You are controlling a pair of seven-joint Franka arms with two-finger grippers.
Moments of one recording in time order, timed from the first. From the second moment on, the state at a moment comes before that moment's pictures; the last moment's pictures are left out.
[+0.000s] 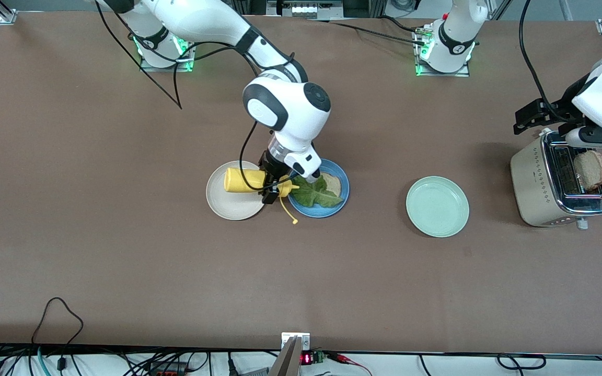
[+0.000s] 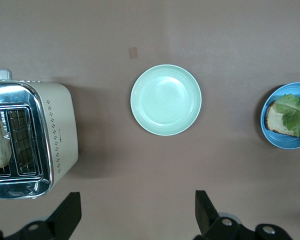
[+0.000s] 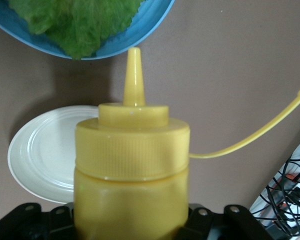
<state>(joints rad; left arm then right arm) 0.01 0.01 -0.06 -1.62 -0.03 1.56 -0.03 0.69 0.76 0.17 -1.30 -0.70 1.84 -0.61</state>
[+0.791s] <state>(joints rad) 0.01 0.01 -0.06 -1.62 -0.03 1.56 -0.03 0.71 0.78 0.14 -1.27 -0.70 1.83 -0.61</state>
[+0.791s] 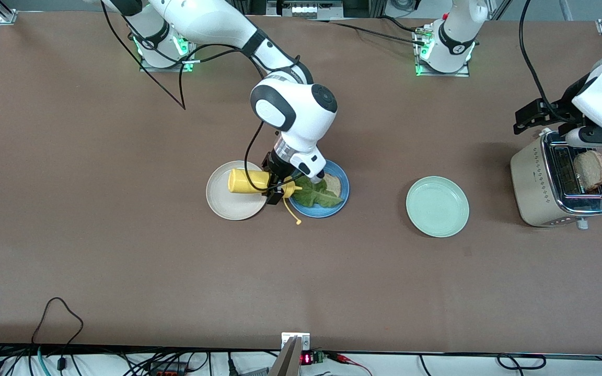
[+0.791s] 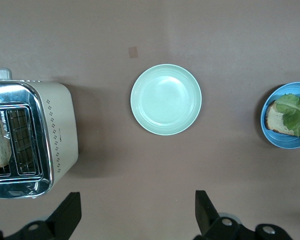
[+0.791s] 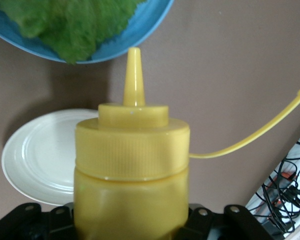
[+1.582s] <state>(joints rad) 0.01 0.01 -0.06 -1.62 -0.03 1.56 -0.03 0.34 0.58 0.13 -1.23 -0.10 1.82 -1.09</state>
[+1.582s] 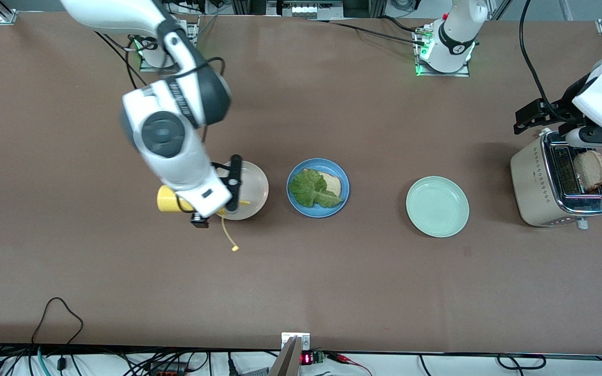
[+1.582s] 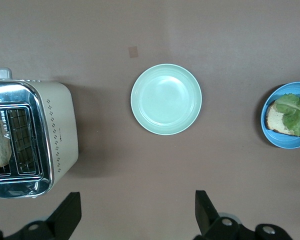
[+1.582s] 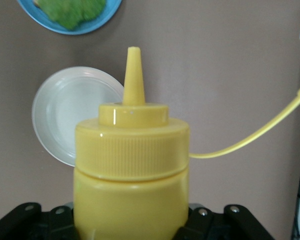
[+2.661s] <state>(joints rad) 0.06 0.13 -0.03 -1.57 0.01 1.43 -0.02 -0.19 0.49 0.13 -1.54 0.81 1.70 -1.91</state>
